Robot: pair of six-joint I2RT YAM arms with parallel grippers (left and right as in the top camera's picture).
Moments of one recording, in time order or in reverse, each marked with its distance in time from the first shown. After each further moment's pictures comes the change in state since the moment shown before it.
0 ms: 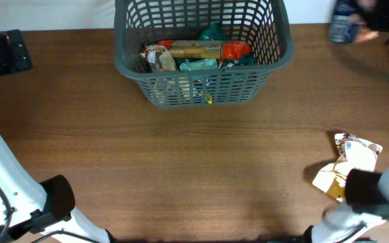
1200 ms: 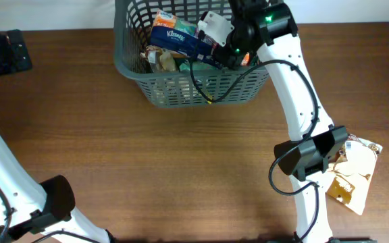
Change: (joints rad) left arm 0.000 0.000 -0.001 0.000 0.000 -0.002; right arm 0.575 0.440 -0.023 -0.045 0.414 -0.649
